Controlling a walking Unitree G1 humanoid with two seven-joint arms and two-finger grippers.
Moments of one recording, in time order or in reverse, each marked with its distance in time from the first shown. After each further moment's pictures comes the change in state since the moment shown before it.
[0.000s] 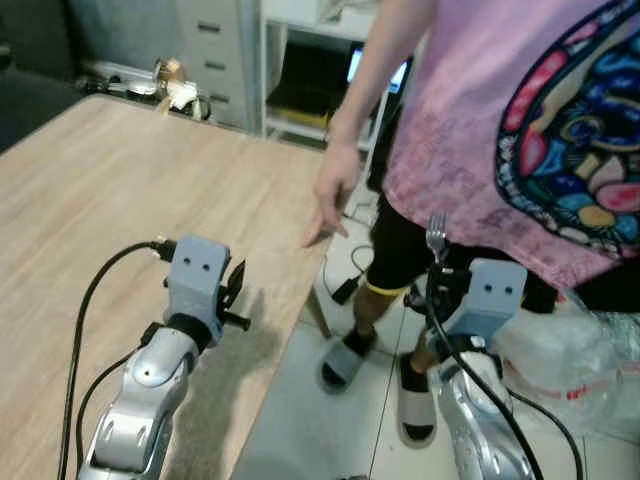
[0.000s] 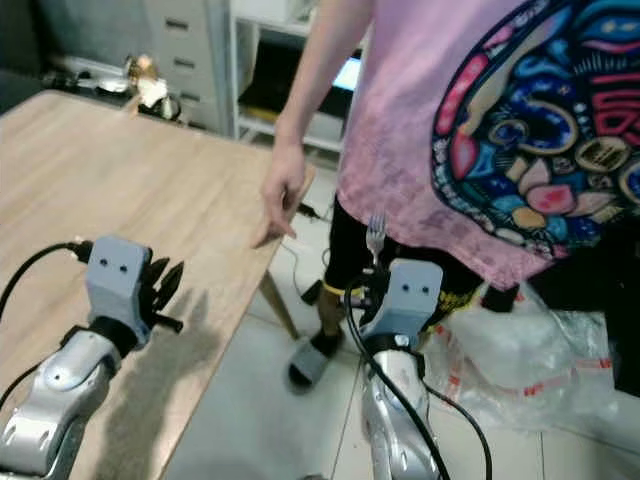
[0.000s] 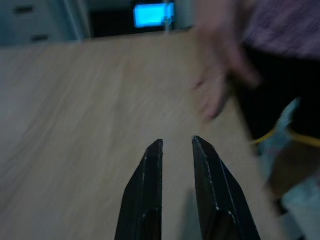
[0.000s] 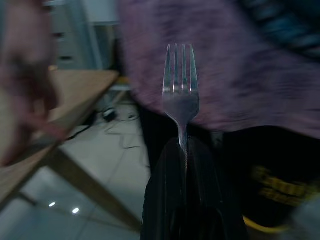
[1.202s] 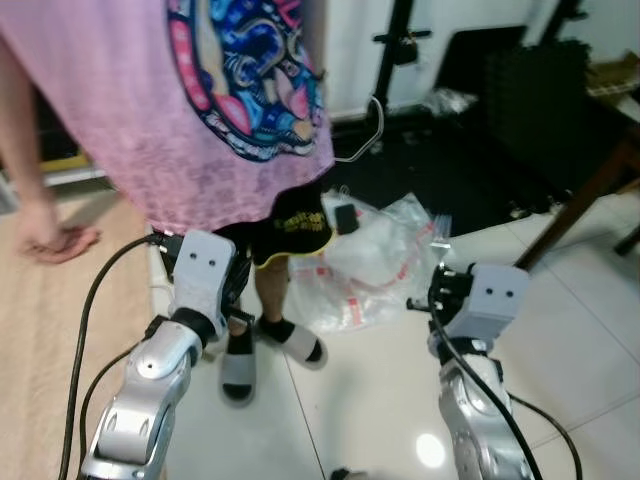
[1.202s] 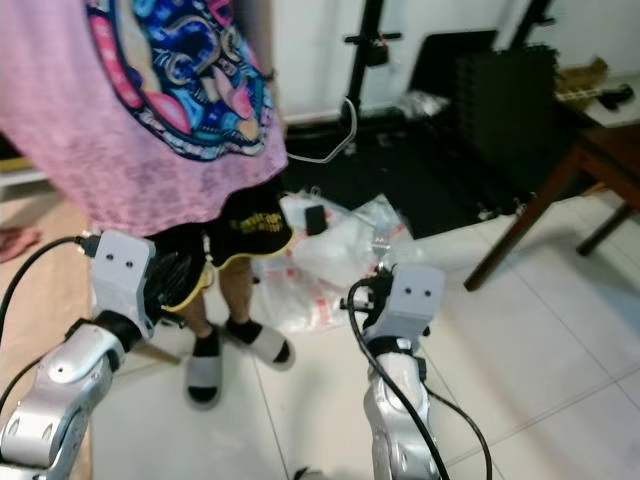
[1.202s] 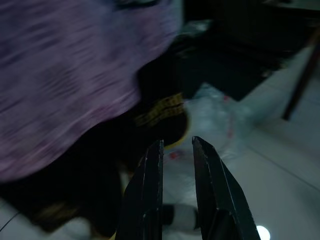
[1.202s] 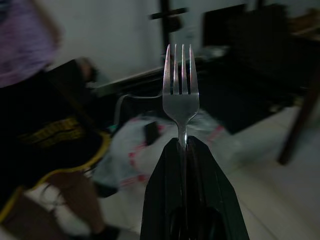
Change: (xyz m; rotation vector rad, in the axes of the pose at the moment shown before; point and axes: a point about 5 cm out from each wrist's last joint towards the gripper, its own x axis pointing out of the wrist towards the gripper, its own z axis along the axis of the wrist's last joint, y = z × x) left arm 0.003 0.002 0.001 0.014 -0.003 -0.006; right arm 0.000 -0.001 -0.007 -0.003 0.025 -0.008
